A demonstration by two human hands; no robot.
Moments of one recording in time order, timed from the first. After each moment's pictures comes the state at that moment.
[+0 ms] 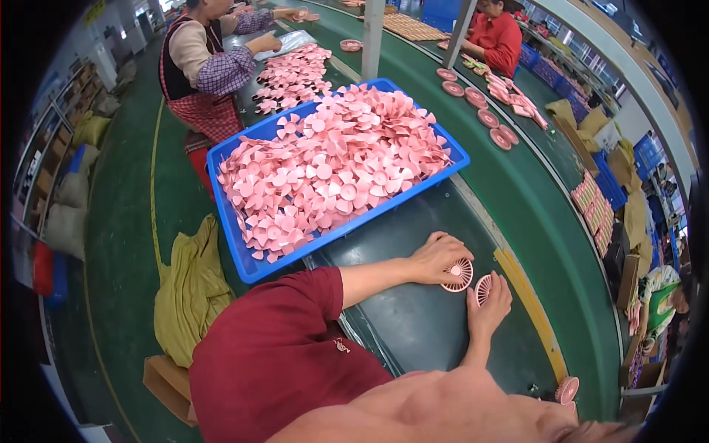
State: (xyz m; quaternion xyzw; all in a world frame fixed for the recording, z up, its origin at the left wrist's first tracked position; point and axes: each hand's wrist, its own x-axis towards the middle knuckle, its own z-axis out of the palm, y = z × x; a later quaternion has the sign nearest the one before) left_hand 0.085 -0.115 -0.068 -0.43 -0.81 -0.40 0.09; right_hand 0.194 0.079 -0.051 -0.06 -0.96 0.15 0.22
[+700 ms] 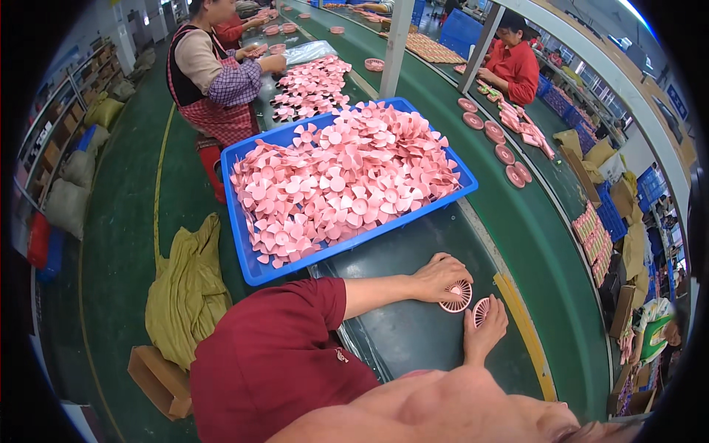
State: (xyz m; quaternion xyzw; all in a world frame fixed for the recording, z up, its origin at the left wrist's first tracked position) left_hand 0.086 -0.115 -0.064 -0.43 -0.80 -0.41 0.07; right_hand 0.196 0.080 -0.052 -0.06 -0.96 0.14 0.23
